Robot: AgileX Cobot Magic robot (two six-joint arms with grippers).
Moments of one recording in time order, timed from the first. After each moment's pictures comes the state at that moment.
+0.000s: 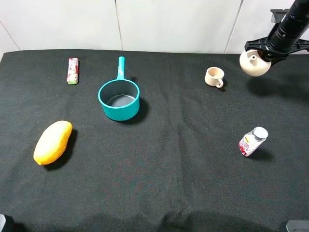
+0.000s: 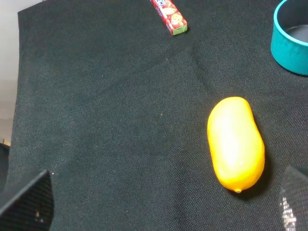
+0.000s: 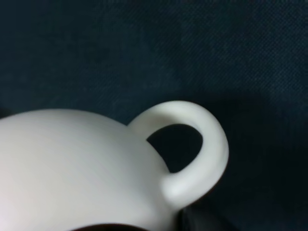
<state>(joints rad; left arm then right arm) -0.15 -0.01 -0.49 0.09 1.06 0.05 -0.02 2.11 -1.57 -0.02 0.86 0.05</state>
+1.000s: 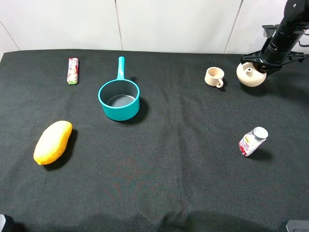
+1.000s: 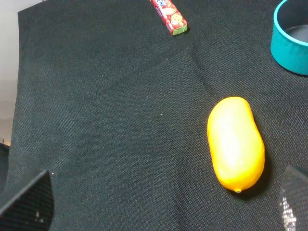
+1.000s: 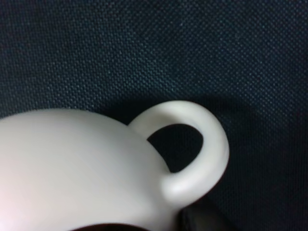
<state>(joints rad) -0.15 -0.01 -0.49 0.09 1.06 0.05 -0.02 2.20 -1.57 -0.06 0.83 0.05</state>
